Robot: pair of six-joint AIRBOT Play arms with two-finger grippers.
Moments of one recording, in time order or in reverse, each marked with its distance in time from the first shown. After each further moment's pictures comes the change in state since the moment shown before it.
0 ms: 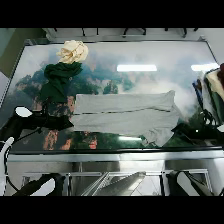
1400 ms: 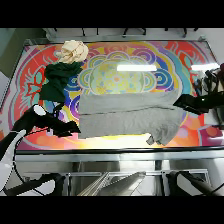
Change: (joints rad) left arm -0.111 -0.170 0.023 0.160 -0.031 -0.153; right arm 0.279 -0.129 0.575 -0.087 0.191 0.127
